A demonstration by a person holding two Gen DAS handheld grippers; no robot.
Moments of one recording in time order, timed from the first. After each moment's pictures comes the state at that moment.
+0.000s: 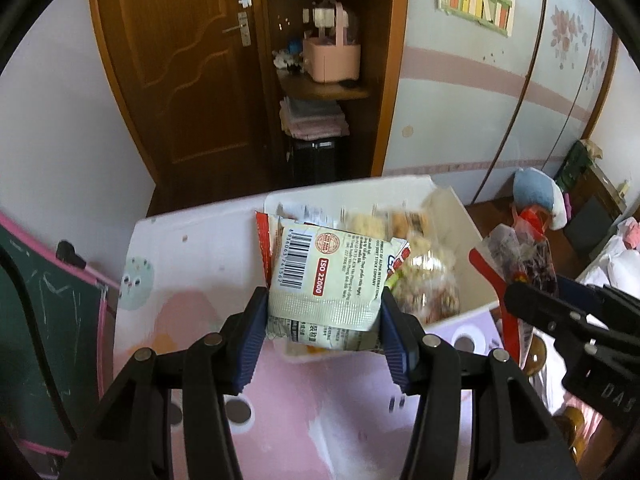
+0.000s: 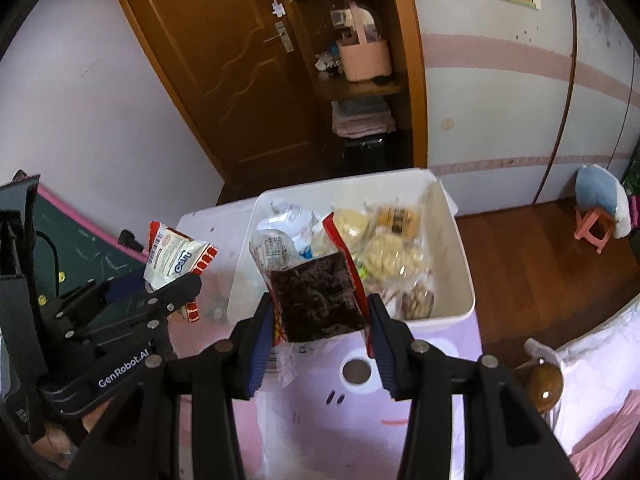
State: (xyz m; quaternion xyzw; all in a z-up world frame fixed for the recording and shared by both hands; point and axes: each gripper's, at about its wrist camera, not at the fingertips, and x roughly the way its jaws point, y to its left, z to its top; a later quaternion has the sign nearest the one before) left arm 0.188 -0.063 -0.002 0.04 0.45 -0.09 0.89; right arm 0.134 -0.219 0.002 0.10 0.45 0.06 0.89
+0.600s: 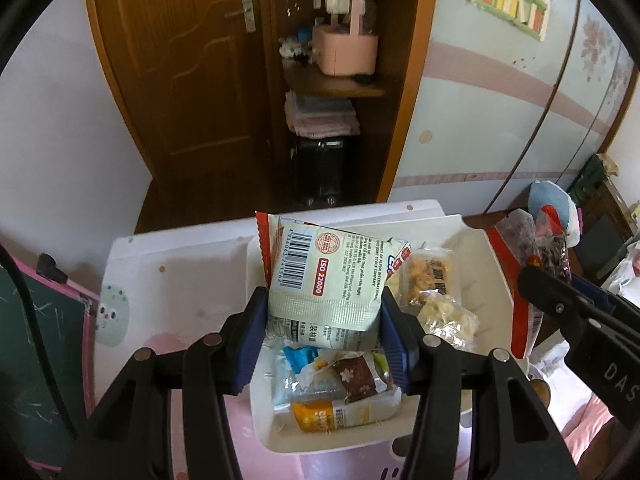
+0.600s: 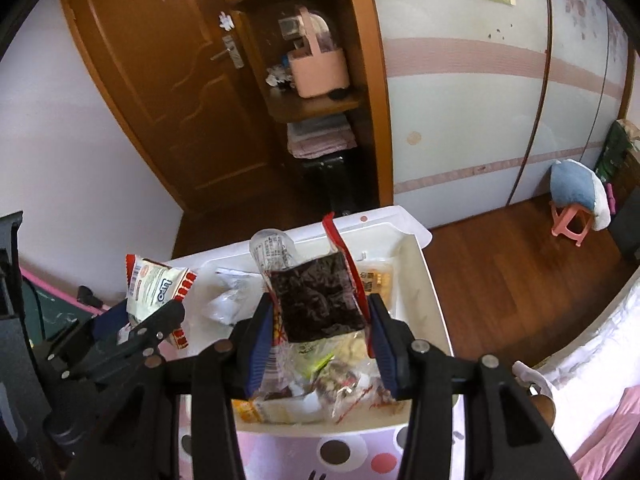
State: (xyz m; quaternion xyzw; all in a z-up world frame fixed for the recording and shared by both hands) left arm 0.308 -0.091 -0.038 0.02 0.48 -0.06 0.88; right arm 0.248 -0.245 -0.015 0.11 0.45 -0.02 0.88
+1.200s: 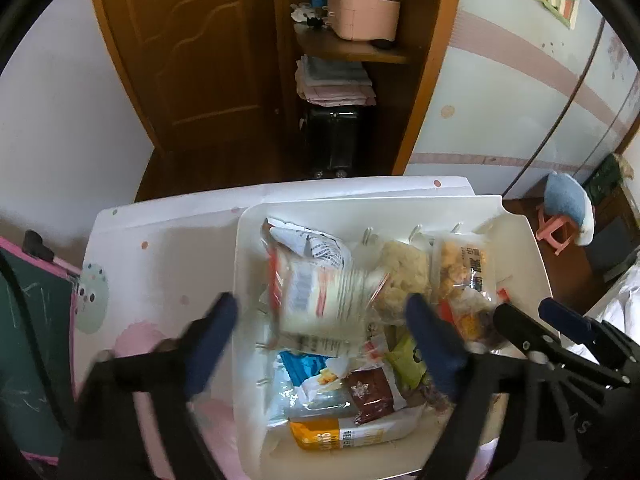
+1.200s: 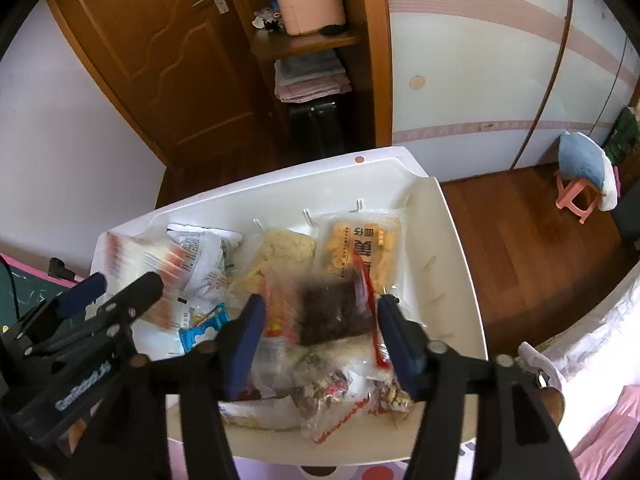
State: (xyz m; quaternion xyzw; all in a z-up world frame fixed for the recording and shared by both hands) left arm 0.336 -0.086 -0.098 0.01 0.51 -0.04 0.86; right arm 0.284 -0.241 -0.099 0.10 0.53 -0.02 0.84
